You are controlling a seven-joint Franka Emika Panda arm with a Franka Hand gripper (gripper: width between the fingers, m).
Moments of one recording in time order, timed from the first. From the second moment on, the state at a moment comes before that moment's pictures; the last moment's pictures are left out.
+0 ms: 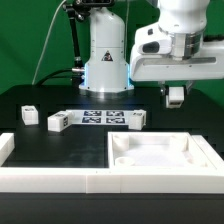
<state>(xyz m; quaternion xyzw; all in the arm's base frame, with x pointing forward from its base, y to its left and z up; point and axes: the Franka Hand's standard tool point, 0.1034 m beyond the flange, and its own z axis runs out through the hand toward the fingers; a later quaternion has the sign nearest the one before) 0.410 0.137 0.093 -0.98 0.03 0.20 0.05</state>
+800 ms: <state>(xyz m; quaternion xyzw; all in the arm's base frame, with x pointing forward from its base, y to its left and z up) 0.449 0.120 0.110 -1.00 -0.03 0.01 0.04</state>
